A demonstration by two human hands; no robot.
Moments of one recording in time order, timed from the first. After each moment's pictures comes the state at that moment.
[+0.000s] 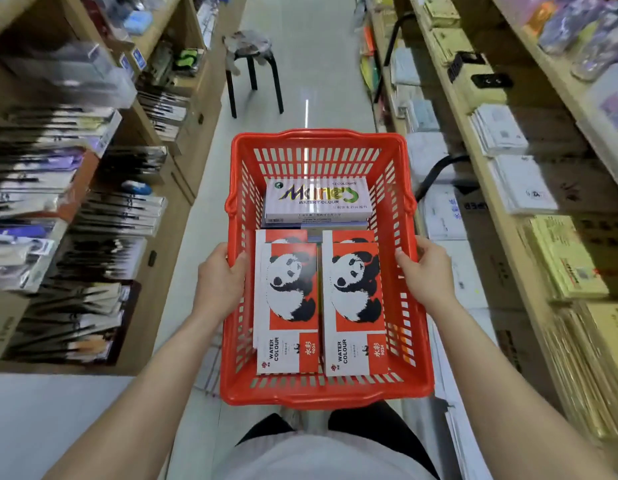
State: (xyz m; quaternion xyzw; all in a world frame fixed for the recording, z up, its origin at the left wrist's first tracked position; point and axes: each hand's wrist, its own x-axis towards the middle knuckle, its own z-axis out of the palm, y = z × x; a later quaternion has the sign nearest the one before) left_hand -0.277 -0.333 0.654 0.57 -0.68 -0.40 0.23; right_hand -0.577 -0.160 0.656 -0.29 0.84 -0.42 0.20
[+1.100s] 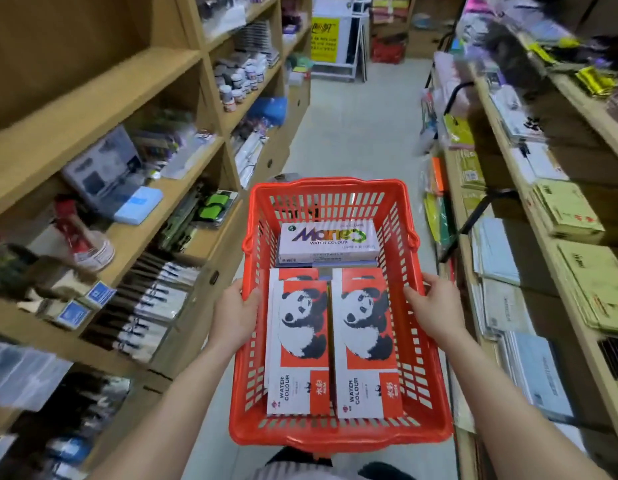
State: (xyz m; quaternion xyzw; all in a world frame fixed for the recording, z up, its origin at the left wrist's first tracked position) left_hand -0.719 -1.172 0.668 0.63 -0.62 -0.38 0.28; right_hand -1.038 -1.055 0.693 -0.37 0.82 -0.38 0.23
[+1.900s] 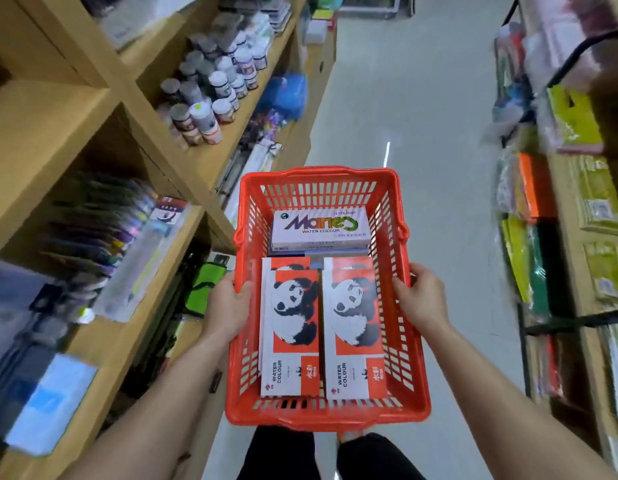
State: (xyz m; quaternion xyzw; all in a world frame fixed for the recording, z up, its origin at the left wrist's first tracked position) left_hand -0.878 -1.838 0.575 0.69 -0.59 -0.37 0.20; right_hand -1.193 -1.740 0.567 -0.34 0.81 -0.35 0.30
